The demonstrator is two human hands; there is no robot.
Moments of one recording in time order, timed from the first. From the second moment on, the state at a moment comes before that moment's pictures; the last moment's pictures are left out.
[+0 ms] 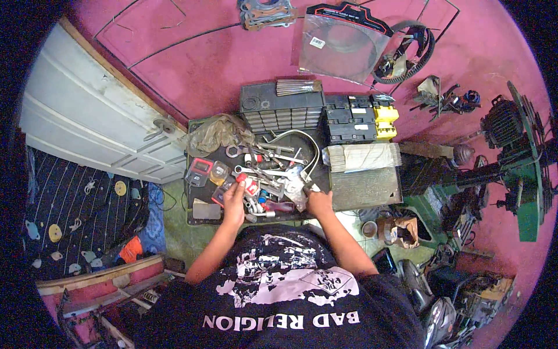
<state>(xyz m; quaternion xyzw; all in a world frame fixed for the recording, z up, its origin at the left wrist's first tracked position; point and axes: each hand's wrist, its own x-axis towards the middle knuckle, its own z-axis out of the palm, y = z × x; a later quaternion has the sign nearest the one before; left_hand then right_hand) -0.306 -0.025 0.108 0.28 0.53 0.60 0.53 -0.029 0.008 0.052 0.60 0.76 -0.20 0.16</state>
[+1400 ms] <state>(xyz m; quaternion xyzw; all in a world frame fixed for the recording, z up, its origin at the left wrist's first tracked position) -0.400 0.329 0.145 0.78 0.51 0.36 0.06 -0.211 0.343 0.150 0.50 0.84 0.00 -0.23</state>
